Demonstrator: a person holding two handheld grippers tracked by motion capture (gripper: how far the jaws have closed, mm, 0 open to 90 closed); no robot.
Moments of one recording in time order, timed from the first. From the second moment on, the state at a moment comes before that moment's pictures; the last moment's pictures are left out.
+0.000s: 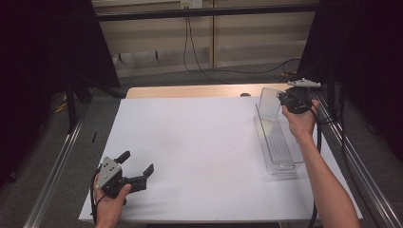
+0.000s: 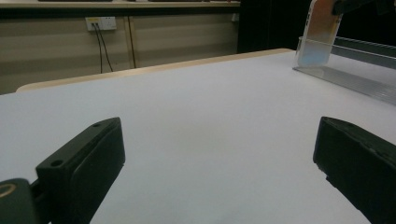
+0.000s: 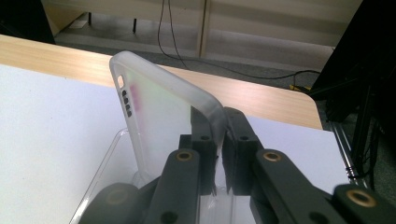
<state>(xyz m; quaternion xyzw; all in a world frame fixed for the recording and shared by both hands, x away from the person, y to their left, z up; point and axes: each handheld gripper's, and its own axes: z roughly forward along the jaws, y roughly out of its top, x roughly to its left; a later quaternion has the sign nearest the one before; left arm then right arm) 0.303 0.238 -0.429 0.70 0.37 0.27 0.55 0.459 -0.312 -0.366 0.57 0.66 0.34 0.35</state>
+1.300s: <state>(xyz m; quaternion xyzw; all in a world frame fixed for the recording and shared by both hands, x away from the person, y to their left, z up) 0.308 0.232 -0.427 0.69 0.37 0.27 0.55 0.489 -0.330 -0.362 0.55 0.70 0.33 0.30</state>
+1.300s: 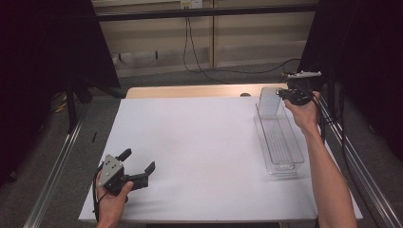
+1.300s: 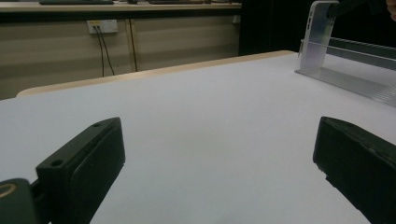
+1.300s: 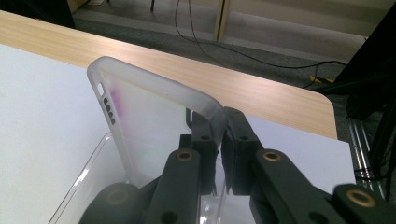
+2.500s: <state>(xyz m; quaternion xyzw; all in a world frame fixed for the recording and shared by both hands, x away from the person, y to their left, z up) 0.310 0.229 -0.428 0.70 0.36 0.27 0.55 0.498 -0.336 -0.364 0.57 0.69 0.35 0.29</state>
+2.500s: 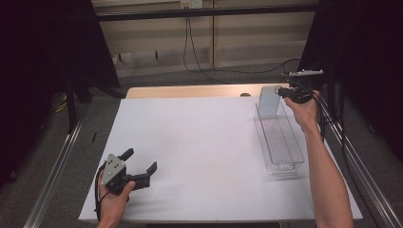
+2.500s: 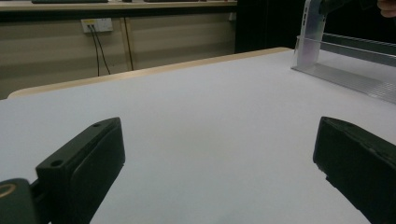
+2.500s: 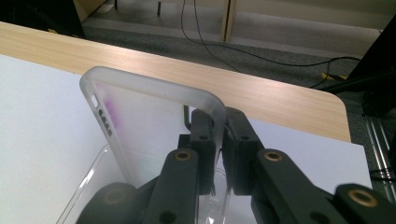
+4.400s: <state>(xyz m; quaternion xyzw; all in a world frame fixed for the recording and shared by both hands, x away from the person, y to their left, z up) 0.310 0.228 -0.428 0.70 0.37 0.27 0.55 0.468 -0.341 -0.369 0.56 0.66 0.40 0.31</state>
